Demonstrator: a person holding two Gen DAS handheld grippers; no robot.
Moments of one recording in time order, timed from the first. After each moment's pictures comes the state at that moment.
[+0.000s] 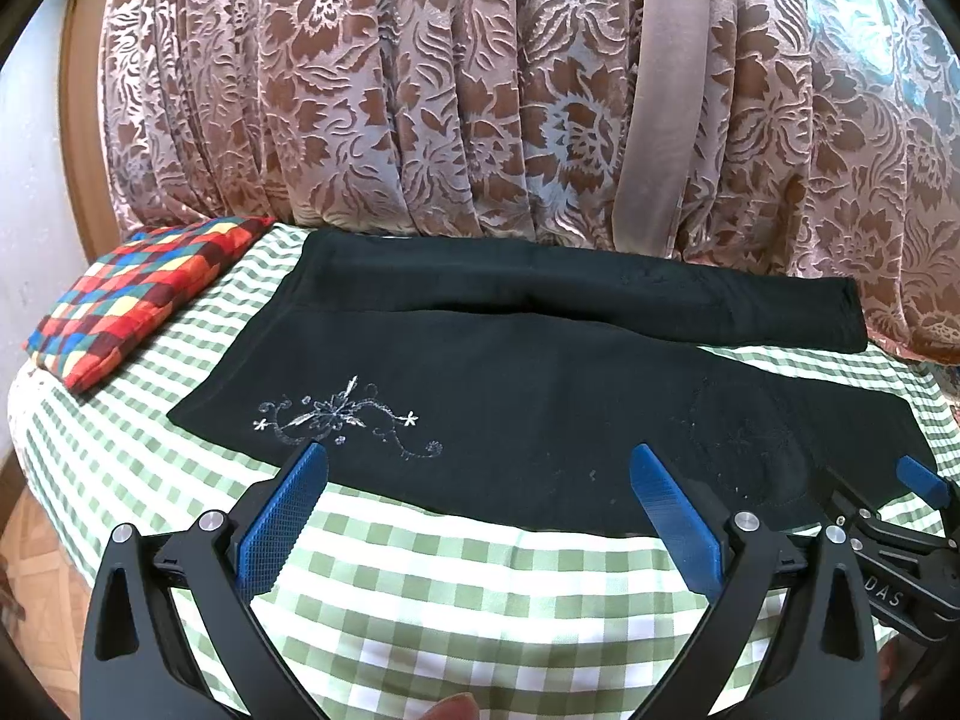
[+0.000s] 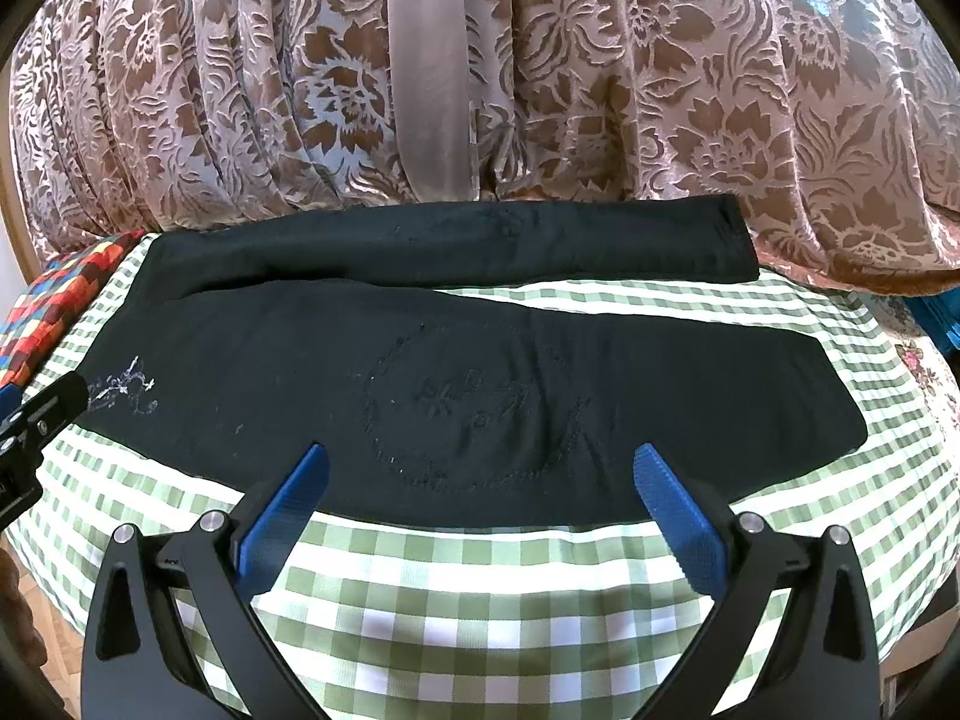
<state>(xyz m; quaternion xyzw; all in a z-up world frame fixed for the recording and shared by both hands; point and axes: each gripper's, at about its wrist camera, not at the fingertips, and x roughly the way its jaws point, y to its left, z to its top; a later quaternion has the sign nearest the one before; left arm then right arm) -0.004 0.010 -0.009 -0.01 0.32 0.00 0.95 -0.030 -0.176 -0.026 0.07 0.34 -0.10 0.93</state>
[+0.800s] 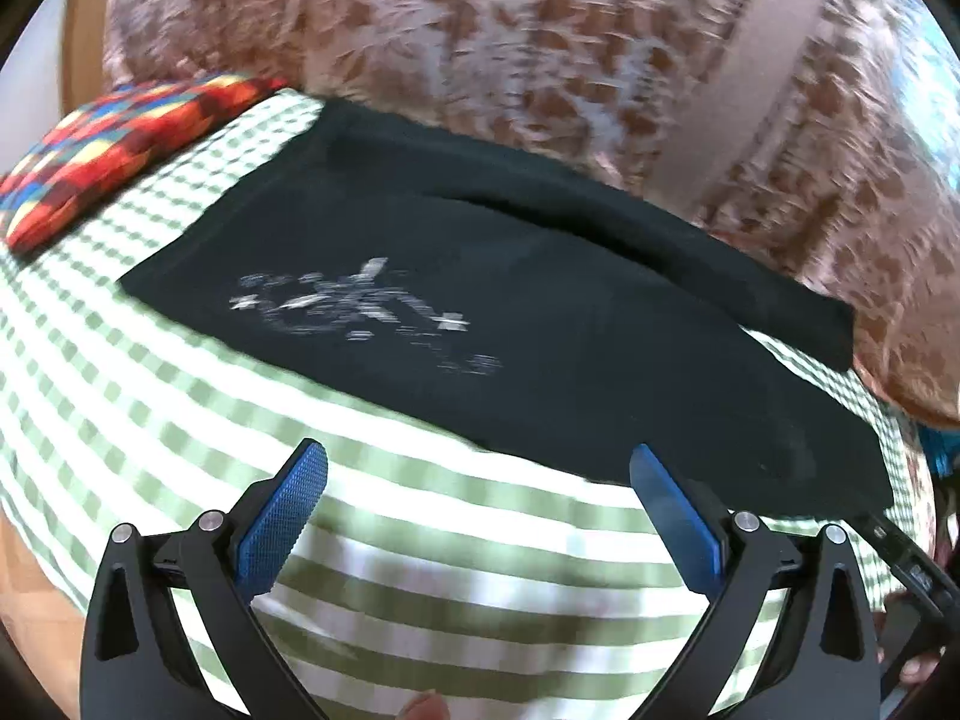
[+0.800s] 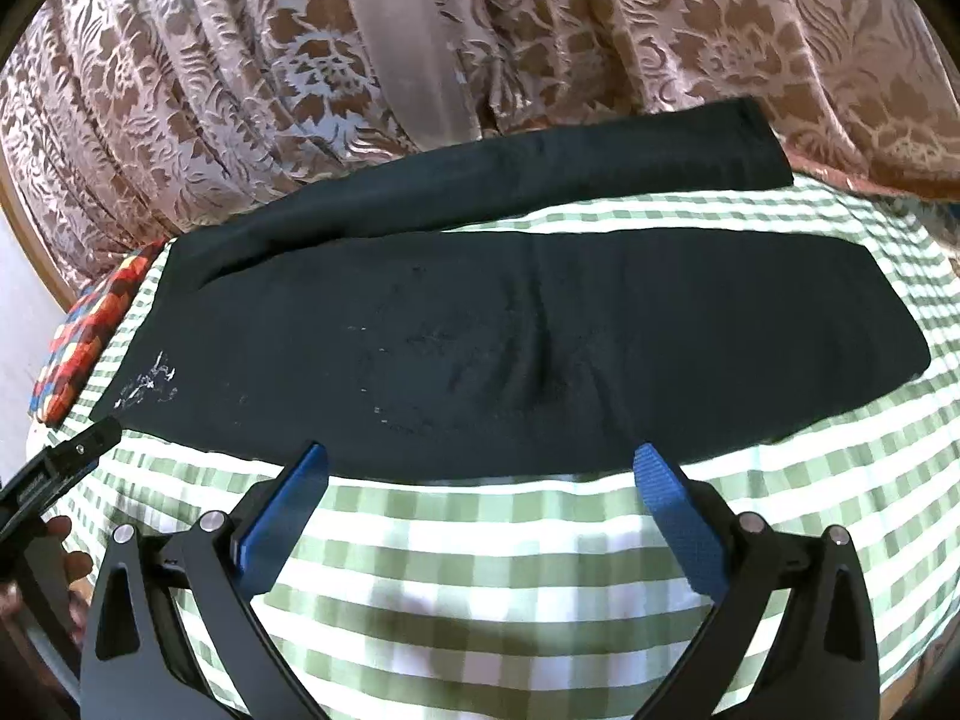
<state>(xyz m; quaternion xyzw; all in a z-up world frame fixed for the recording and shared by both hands) 0.025 0.090 -0.062 -0.13 0.41 -0.02 0.90 -0.037 -0.225 -0.060 0.18 0.39 -0.02 0.90</state>
